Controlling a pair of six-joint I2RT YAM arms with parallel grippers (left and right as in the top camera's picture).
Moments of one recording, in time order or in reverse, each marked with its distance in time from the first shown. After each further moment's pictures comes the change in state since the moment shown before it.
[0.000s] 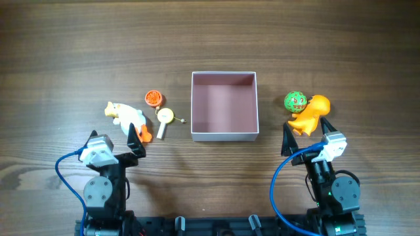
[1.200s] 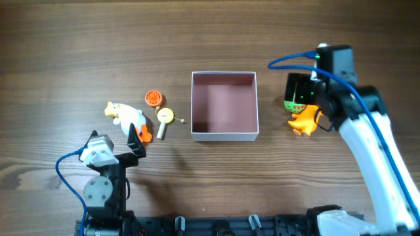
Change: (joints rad) left arm 0.000 0.000 -0.003 0.001 0.003 0.000; right arm 0.000 1.356 1.189 -0.867 0.195 0.103
